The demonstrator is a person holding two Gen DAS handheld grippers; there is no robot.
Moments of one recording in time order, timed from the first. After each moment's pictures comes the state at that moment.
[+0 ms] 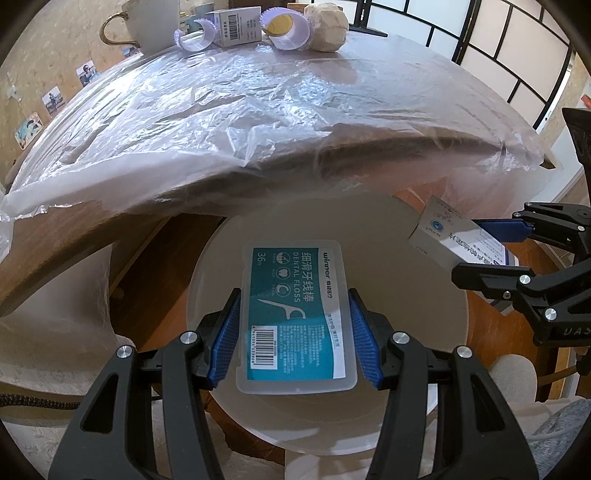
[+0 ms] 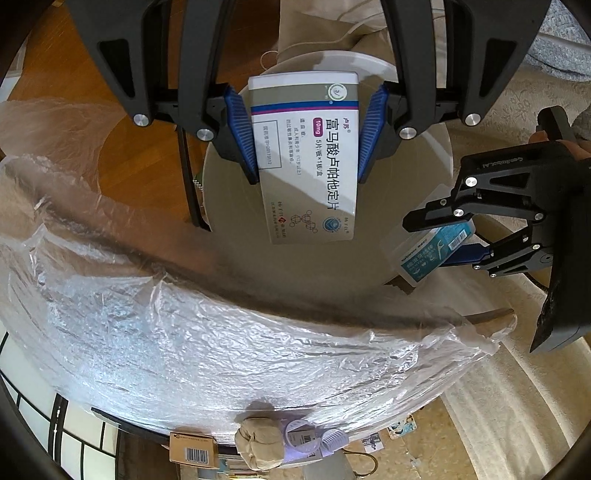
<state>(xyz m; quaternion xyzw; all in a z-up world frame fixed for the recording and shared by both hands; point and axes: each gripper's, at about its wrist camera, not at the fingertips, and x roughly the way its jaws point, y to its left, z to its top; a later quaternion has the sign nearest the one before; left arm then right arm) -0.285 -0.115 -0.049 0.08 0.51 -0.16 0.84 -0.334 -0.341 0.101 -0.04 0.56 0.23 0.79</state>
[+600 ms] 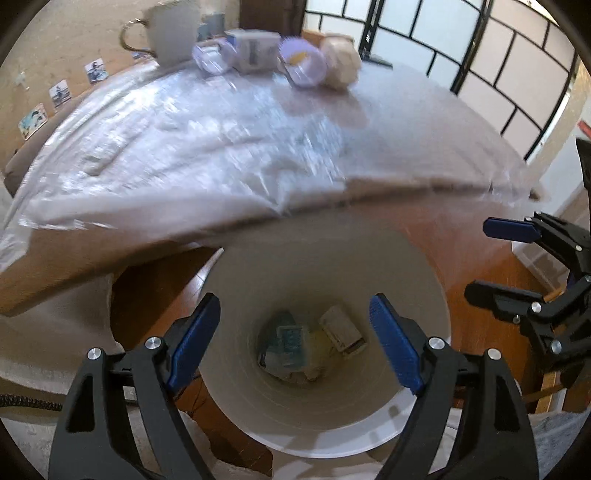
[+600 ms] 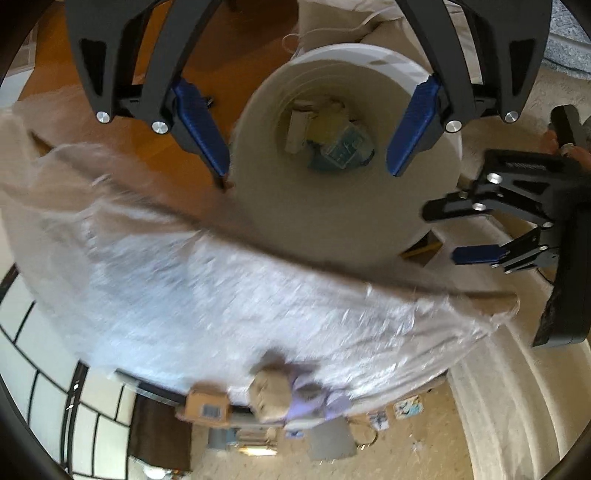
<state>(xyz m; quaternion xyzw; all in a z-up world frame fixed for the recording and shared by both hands) -0.282 -0.094 -0.022 0.03 0.48 -0.16 0.86 -0.350 -0.347 0.140 -0.06 0.50 0.19 0.84</state>
